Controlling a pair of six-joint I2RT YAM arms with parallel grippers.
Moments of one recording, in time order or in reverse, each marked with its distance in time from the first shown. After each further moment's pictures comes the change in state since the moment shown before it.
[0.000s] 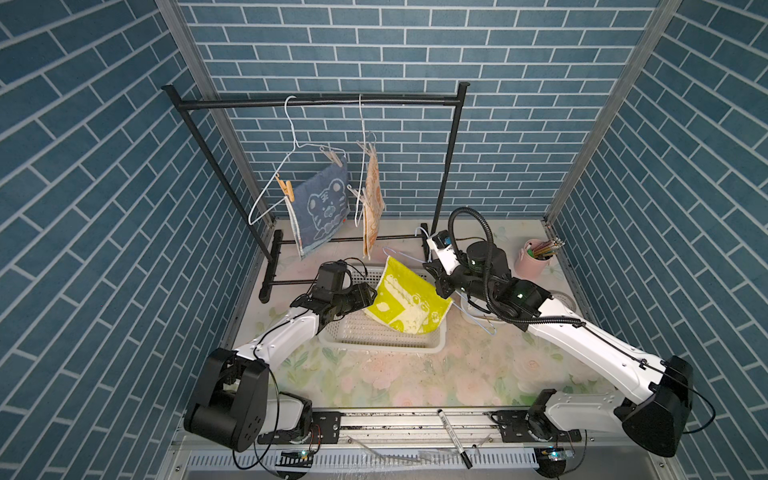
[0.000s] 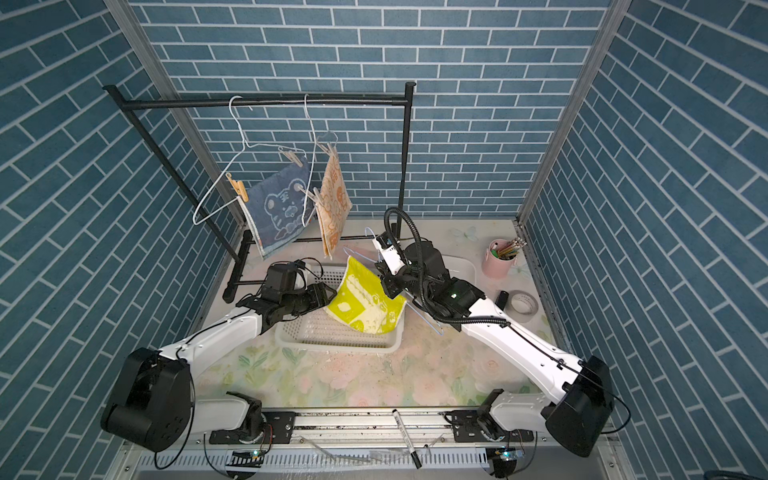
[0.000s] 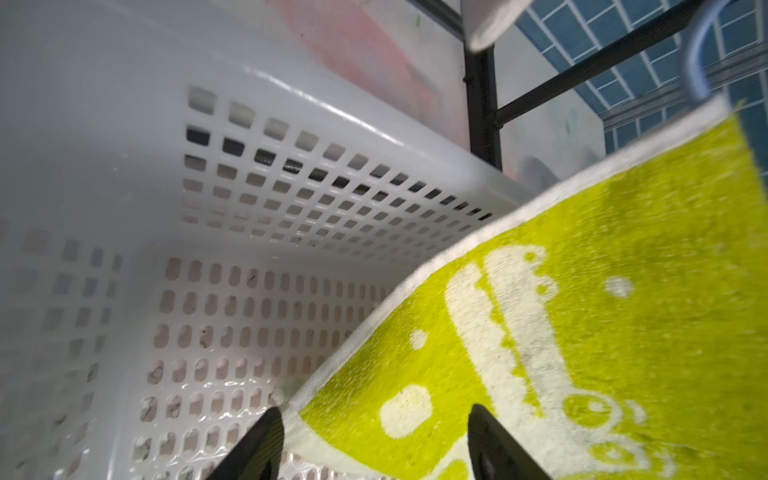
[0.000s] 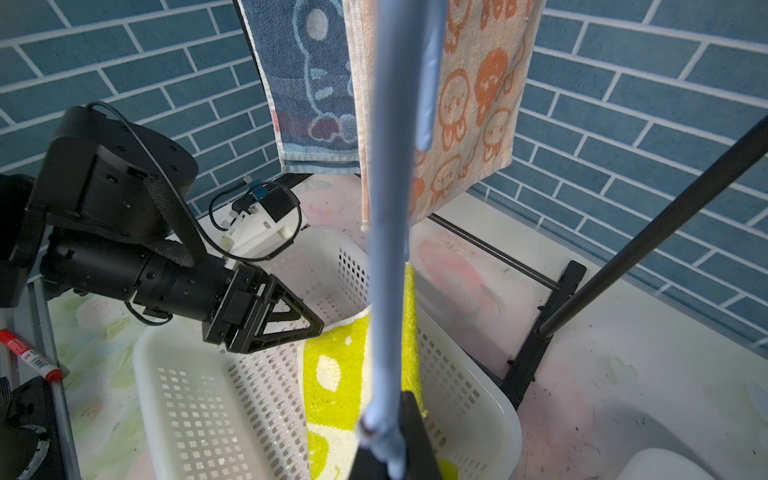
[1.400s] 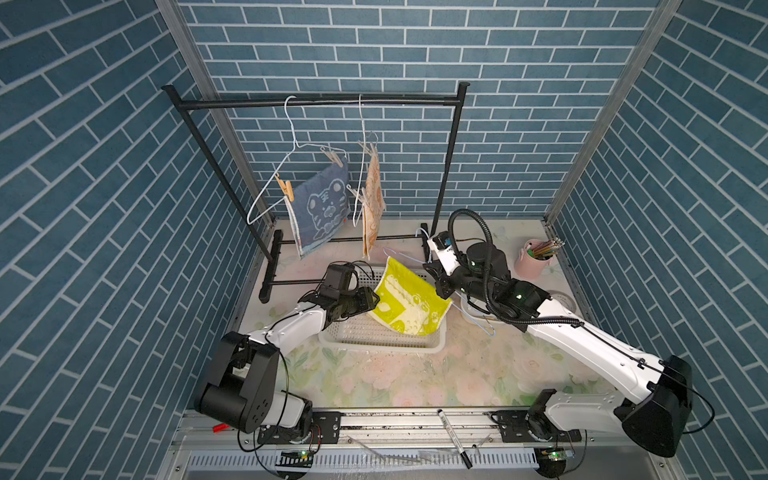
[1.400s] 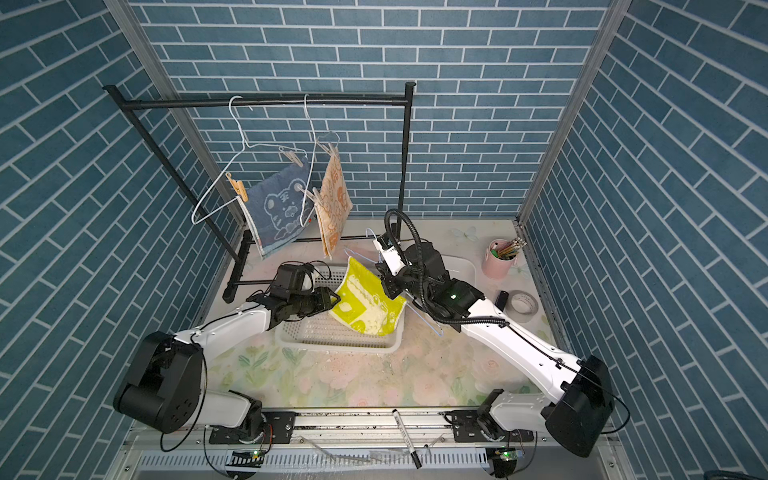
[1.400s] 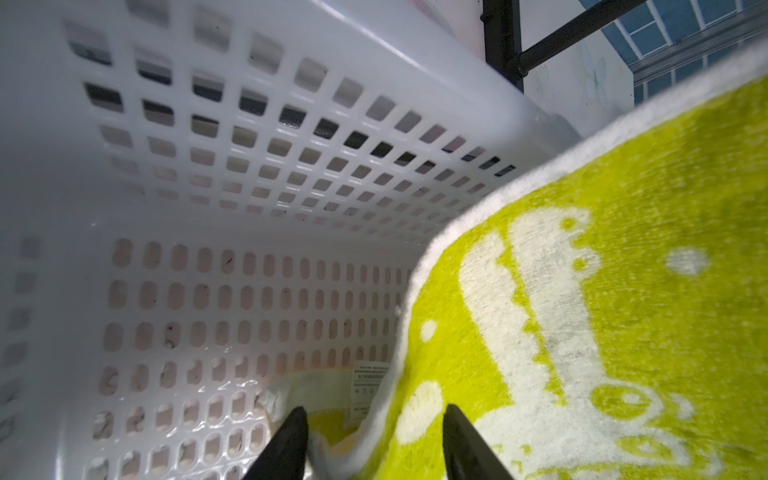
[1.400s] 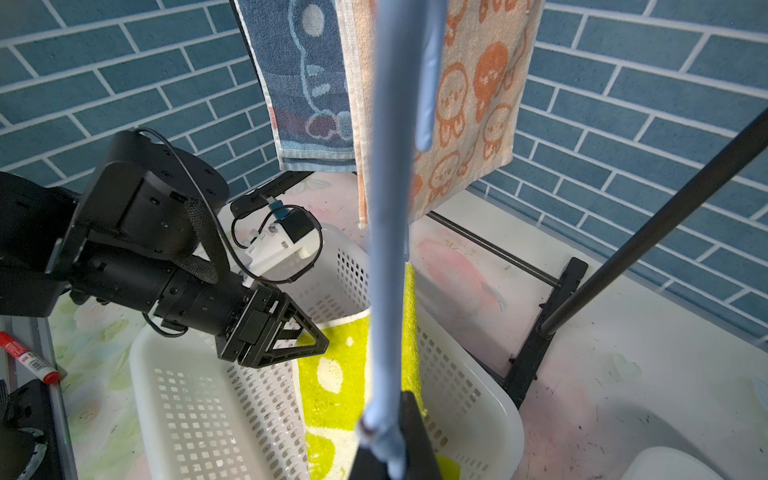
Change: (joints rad) left arm -0.025 0.075 0.019 0.006 0.023 0.010; right arm -0.005 0.000 -0.021 0.022 -0.003 0.008
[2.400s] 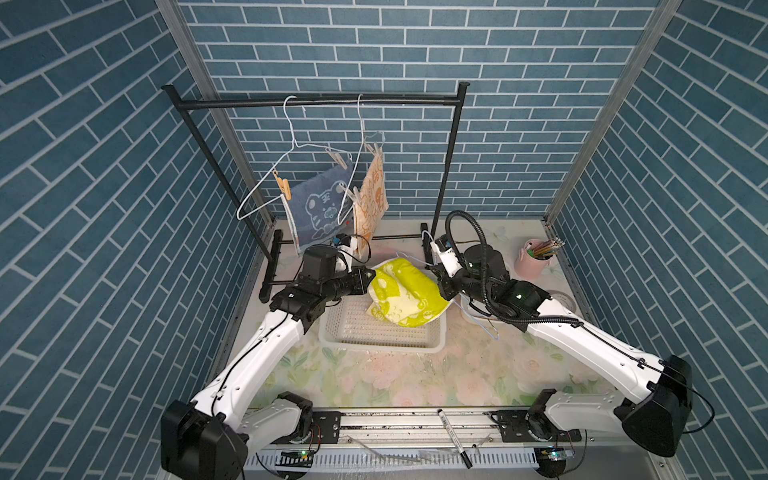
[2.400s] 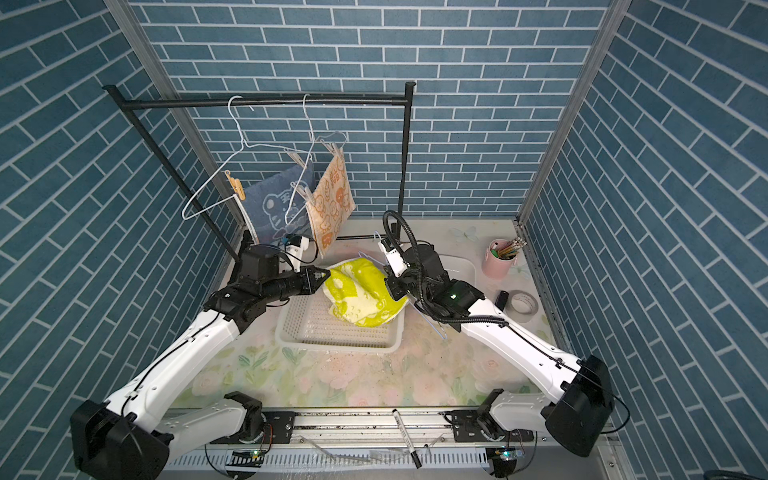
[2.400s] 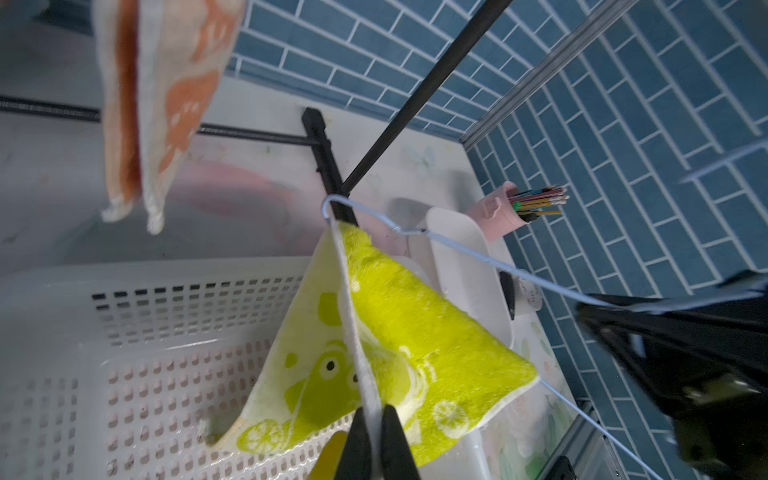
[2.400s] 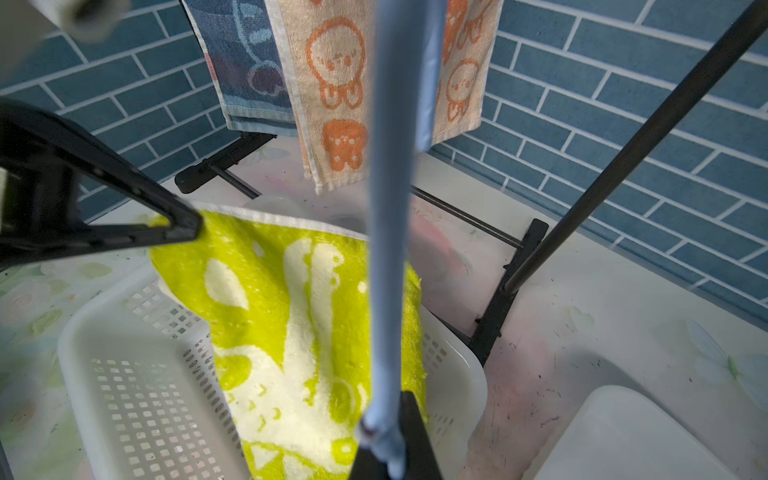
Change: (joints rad) left arm -0.029 -0.322 0.249 -0.203 0.060 0.137; right arm 0.000 0.000 0.000 -0.092 0.119 -0.001
